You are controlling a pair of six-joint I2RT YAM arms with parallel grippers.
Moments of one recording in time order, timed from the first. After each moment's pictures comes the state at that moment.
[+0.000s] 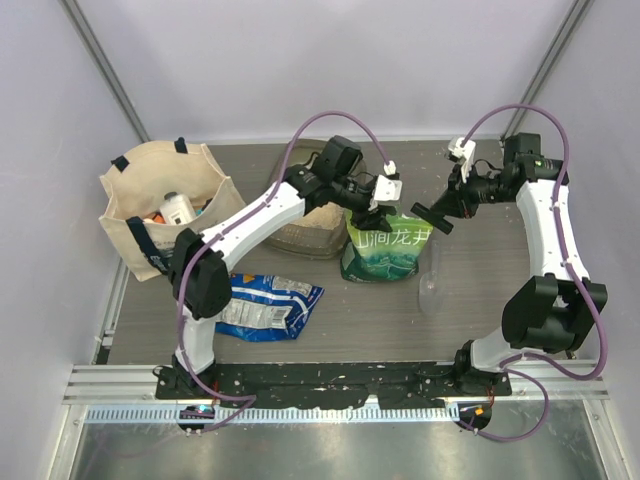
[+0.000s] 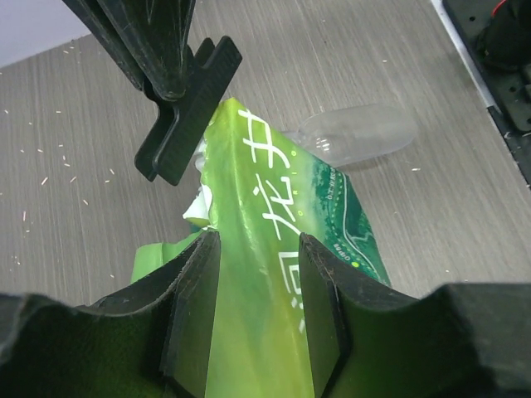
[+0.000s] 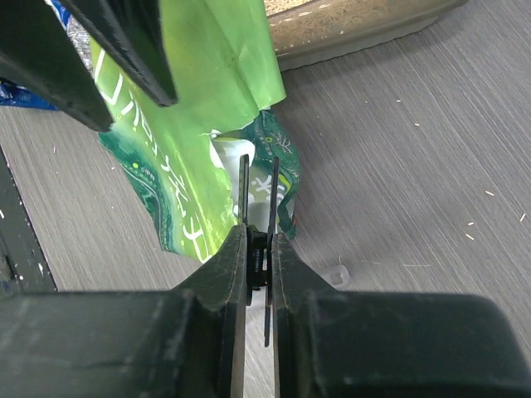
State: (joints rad) left arm -0.77 1.95 1.86 -0.56 0.86 0.74; right arm -0.16 1.51 1.50 -1.12 -0.94 -0.95
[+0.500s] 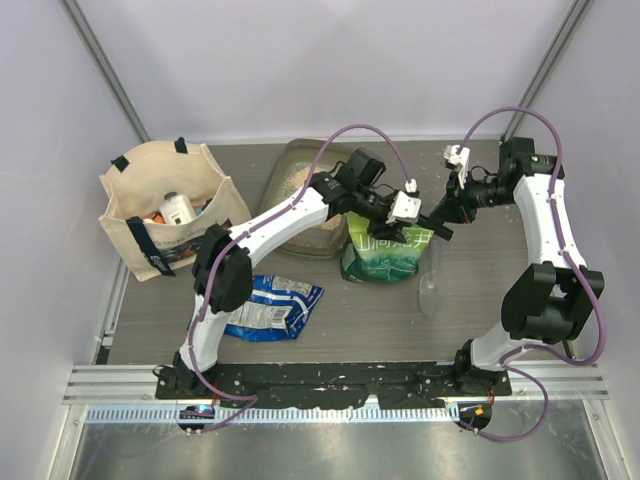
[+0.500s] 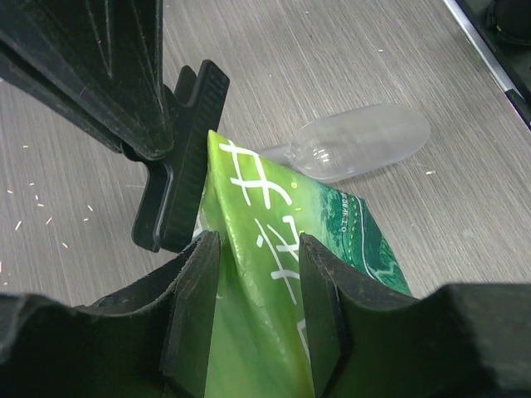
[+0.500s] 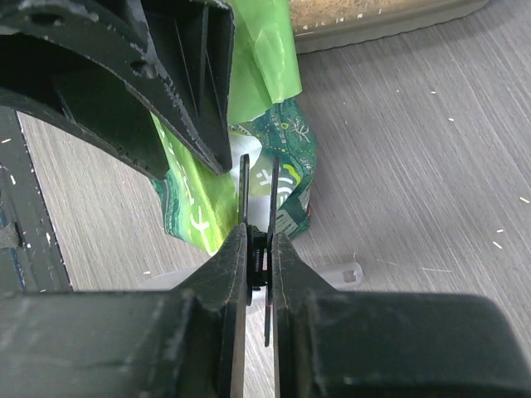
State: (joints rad) left arm -0.83 2.11 1.96 -0.57 0.85 0.84; right arm -0.16 1.57 1.52 -1.25 -0.96 -1.13
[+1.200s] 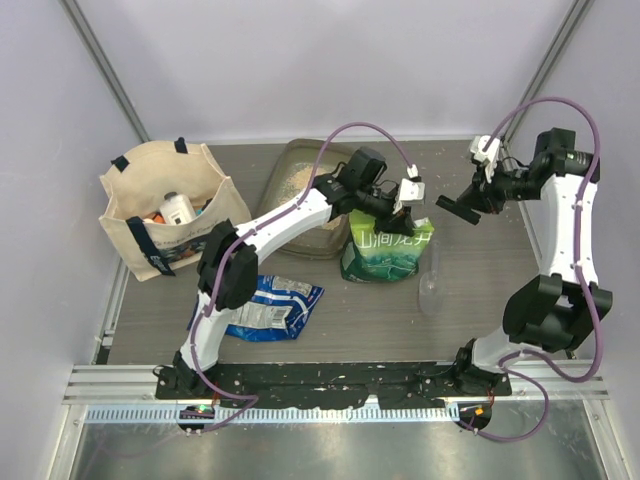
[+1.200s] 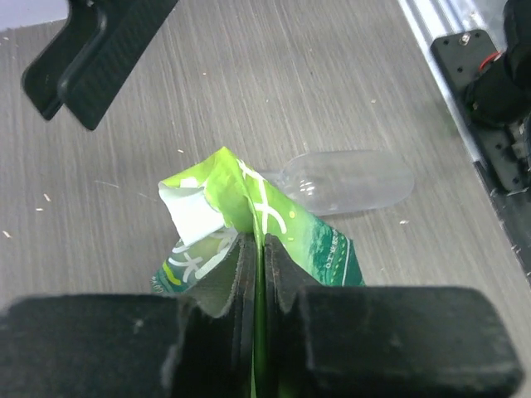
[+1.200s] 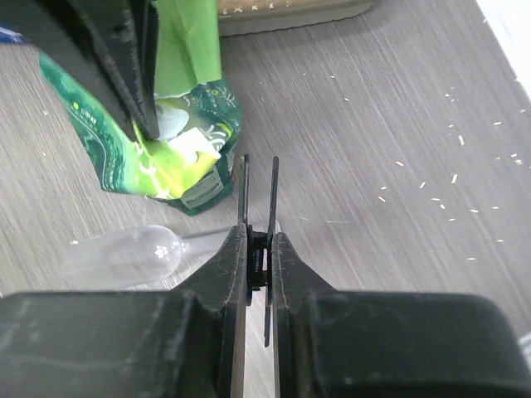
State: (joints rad) left arm -0.83 2.15 1.97 -0.45 0.88 0.58; right arm -0.30 1.56 1.64 -1.31 -0.94 -1.25
